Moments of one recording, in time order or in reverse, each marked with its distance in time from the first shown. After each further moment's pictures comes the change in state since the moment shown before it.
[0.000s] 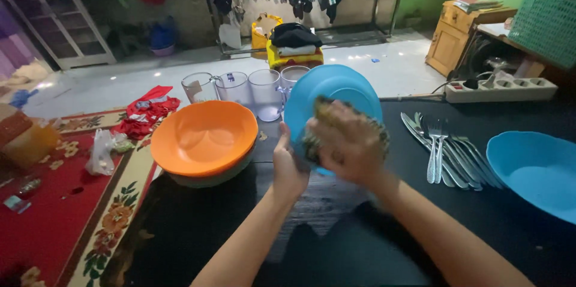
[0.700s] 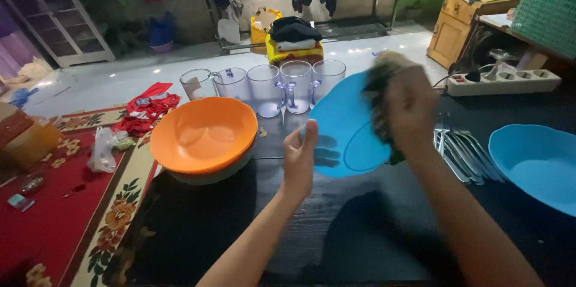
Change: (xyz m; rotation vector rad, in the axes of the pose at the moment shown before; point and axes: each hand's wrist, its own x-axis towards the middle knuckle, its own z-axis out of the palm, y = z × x) left_hand -0.014 -0.022 -0.003 0.721 -0.127 0.466; right_hand 0.018 0.057 -0.044 0.032 0.014 0.375
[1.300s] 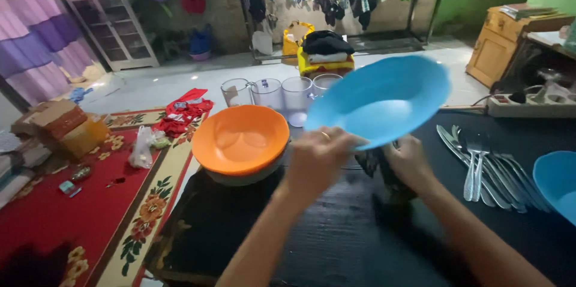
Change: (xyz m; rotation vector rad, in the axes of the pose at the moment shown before) left_hand 0.010 0.050 -0.029 1.102 -0.169 1.002; right_hand -0.056 0.021 0.060 0.144 -0.573 0.776
